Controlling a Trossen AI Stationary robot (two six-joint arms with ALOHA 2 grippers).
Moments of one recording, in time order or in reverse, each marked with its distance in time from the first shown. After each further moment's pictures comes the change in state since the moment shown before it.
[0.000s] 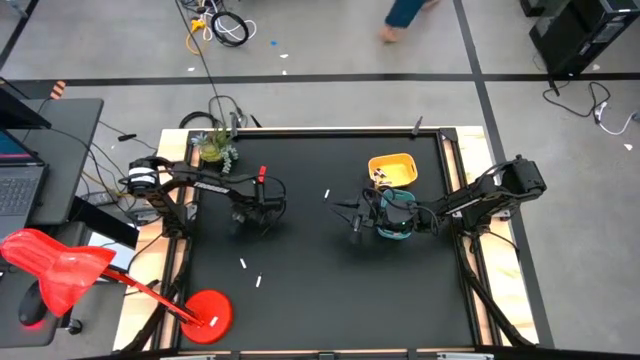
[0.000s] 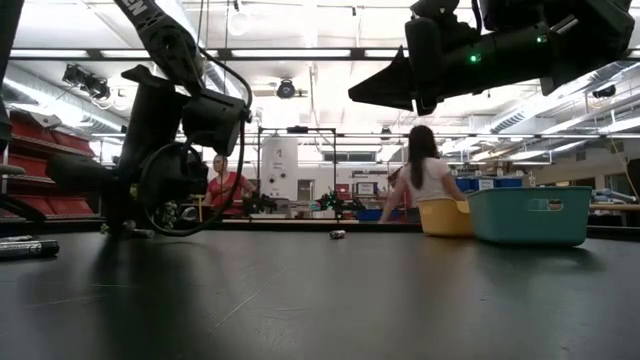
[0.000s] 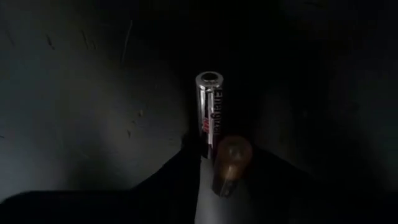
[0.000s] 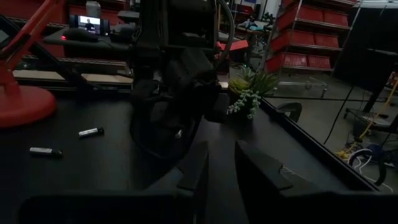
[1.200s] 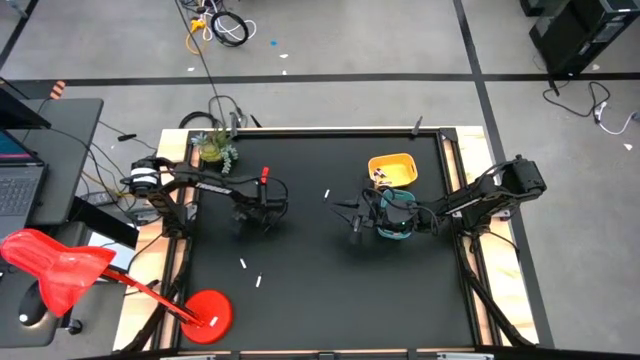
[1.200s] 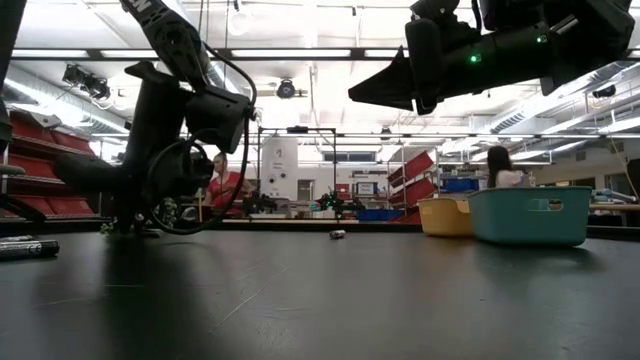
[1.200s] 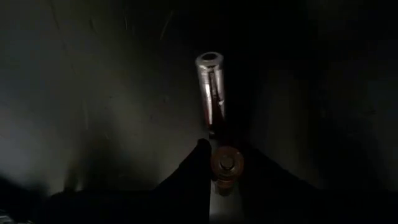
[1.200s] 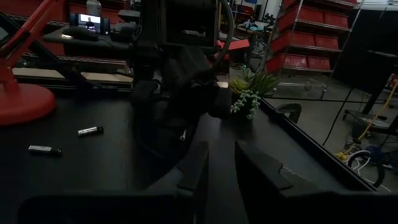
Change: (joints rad) left arm -0.023 0.006 0.046 -0.045 -0.073 -0.099; right arm 0.000 0.000 0.000 -0.001 -0.001 -0.010
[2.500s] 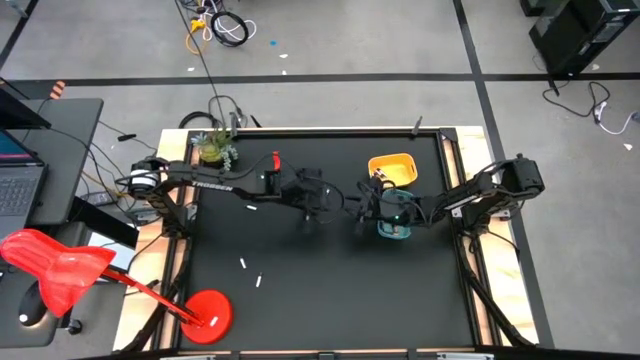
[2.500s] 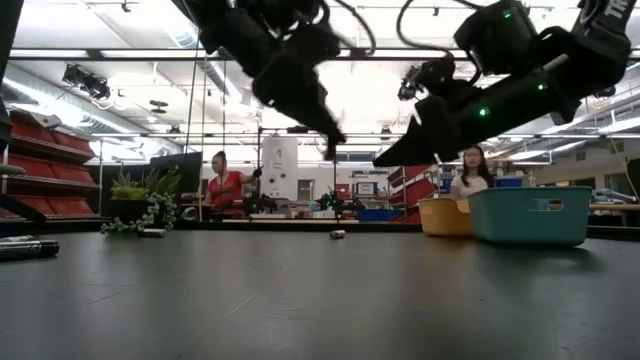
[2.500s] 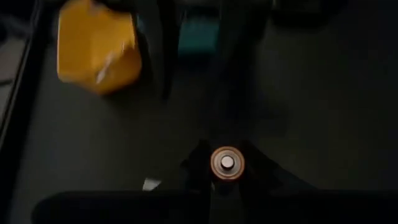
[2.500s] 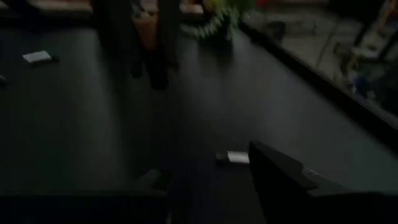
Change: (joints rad) left arm -0.067 -0.008 0.283 0.797 0.320 -0.181; right arm -0.098 0.002 -0.096 -0.168 -0.026 0.155
